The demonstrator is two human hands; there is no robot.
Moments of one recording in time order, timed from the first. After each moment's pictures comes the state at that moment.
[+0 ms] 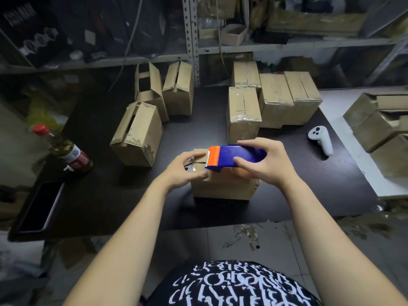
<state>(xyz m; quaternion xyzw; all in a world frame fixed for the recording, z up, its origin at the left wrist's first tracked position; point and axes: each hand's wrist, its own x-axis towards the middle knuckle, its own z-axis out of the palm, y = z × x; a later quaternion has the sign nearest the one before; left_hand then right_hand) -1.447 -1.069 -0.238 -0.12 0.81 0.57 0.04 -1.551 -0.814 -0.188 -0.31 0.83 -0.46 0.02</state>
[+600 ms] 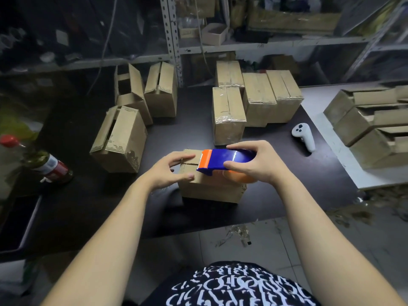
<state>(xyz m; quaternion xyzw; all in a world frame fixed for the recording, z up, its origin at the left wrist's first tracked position) -1.466 -1.084 -0.240 -0.07 0.84 0.53 0.09 -1.566 -0.801 -0.182 -0.25 0.84 -0.47 0.14</state>
